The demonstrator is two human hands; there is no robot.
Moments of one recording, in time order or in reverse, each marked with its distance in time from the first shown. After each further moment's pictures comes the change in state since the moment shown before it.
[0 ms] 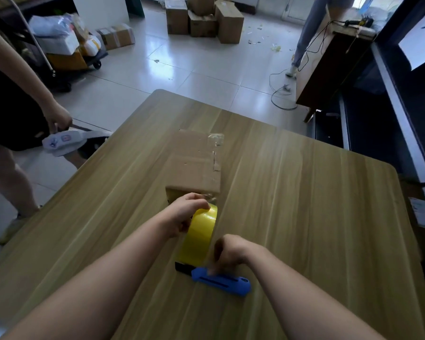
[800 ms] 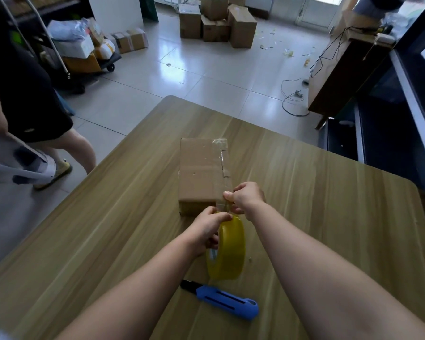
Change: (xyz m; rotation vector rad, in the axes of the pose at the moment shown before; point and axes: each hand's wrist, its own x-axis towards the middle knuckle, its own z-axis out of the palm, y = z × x) left_hand 0.021 -0.001 0.030 -0.142 -0.027 -0.028; right_hand 0.026 -0.042 -0.108 0.710 0.670 0.018
